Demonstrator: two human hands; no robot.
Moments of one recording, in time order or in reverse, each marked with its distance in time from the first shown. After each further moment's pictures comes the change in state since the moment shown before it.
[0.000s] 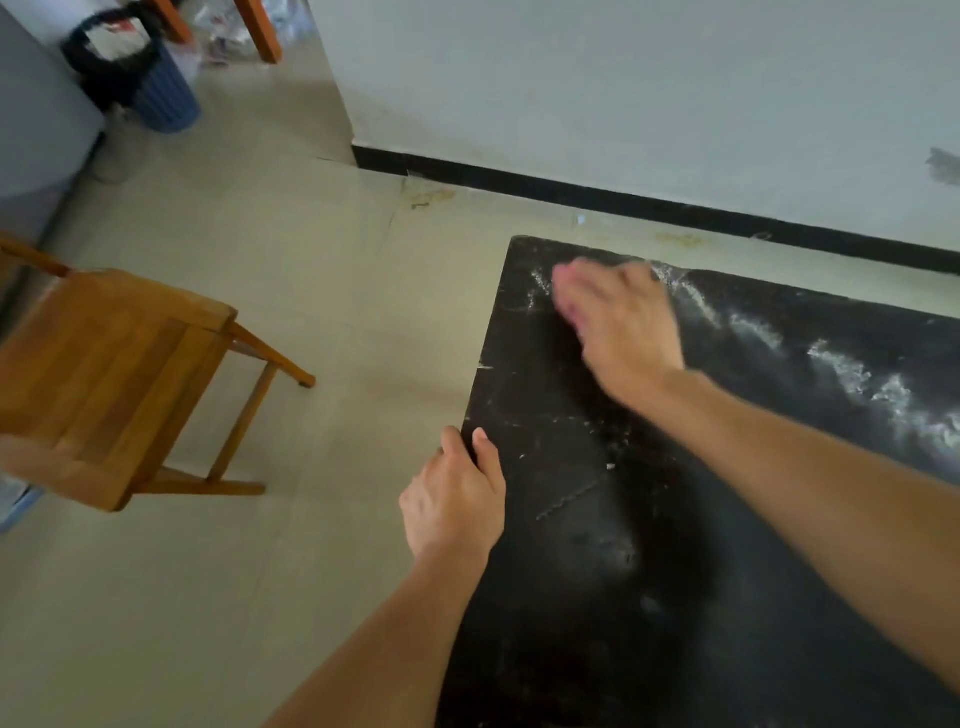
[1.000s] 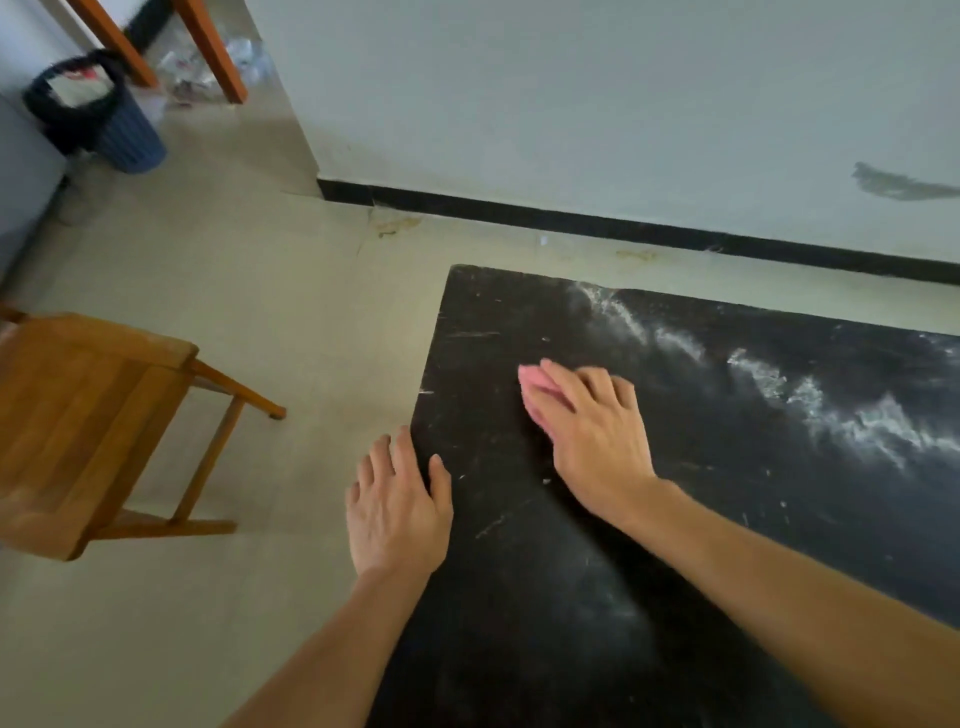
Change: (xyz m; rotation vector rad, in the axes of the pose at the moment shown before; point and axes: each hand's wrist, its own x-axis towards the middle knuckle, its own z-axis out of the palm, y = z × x) left_hand -0.003 0.005 -0.001 0.158 0.082 0.100; right_hand -0.089 0.007 0.000 0.014 0.003 0.025
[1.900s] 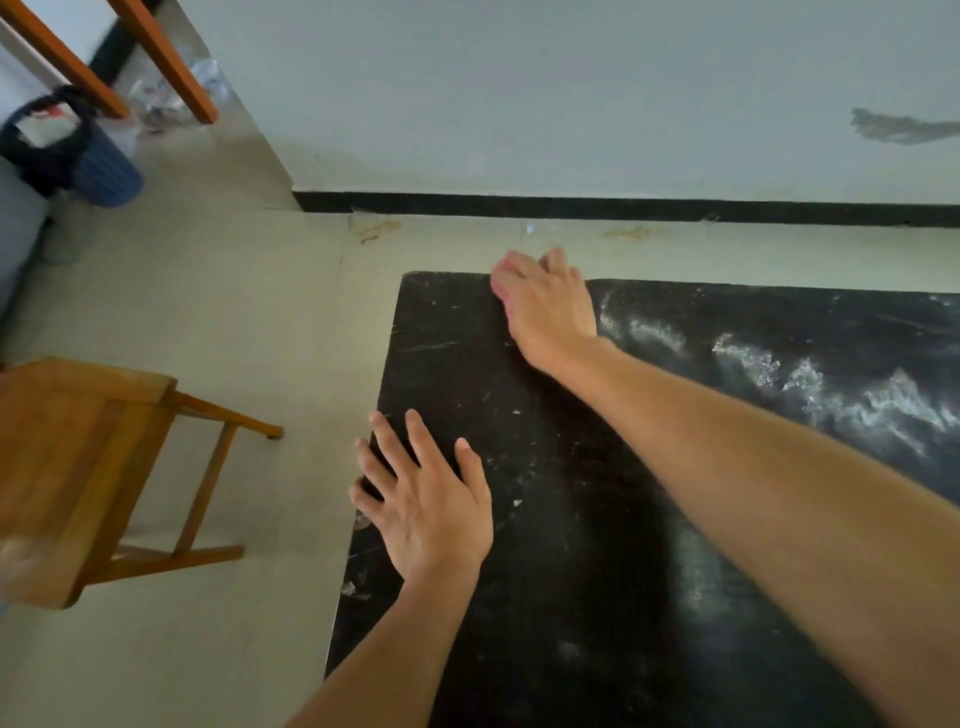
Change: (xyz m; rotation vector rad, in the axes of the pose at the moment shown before) left_hand 0.012 0.078 0.024 0.156 0.031 -0.095; right_hand 0.128 0.053 0.013 -0.033 -0.076 0.136
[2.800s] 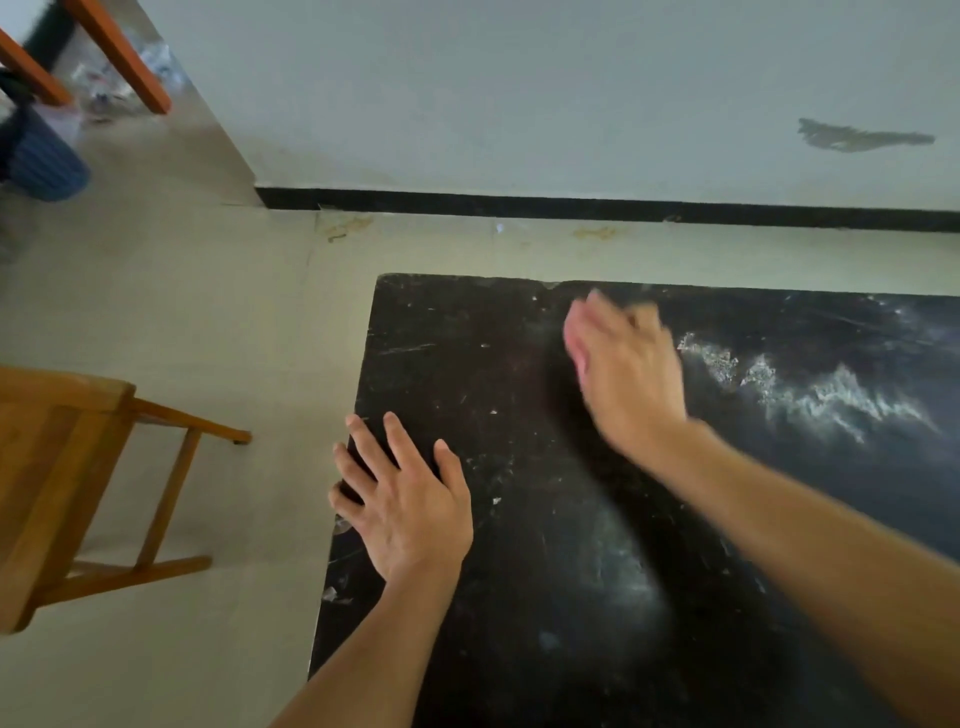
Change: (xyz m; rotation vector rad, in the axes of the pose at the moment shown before) left_hand 0.000 -0.005 0.003 -0.015 -0.010 0.008; right_hand -0.098 0.042 -0.030 -0.007 0.101 0.135
